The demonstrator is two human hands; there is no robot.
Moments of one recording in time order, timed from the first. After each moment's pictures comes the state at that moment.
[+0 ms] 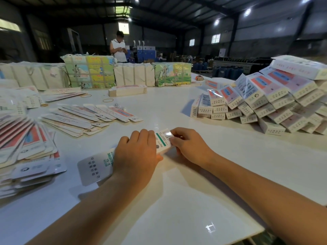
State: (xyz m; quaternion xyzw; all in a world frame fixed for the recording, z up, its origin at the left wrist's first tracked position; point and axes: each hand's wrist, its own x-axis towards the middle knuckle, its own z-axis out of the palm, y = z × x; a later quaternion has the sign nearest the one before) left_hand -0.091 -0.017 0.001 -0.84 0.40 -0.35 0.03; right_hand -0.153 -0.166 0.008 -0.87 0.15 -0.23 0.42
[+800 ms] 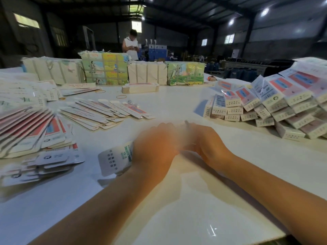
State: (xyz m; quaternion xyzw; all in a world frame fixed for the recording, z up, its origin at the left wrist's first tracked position) left_hand -0.091 -0.024 0.005 -0.83 0.38 -0.41 -0.03; right_hand -0.150 -0.155 0.016 -0.66 0.16 -0.22 0.70
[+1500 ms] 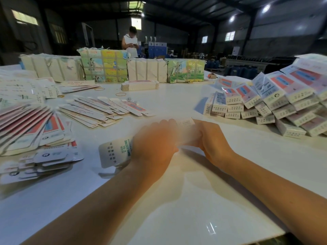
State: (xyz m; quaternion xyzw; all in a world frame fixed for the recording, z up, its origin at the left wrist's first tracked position) left_hand -0.089 -0.020 0.006 -0.81 0.40 -0.43 -0.01; right_hand -0.153 -0.161 0.011 -0.73 0.14 -0.29 0.60
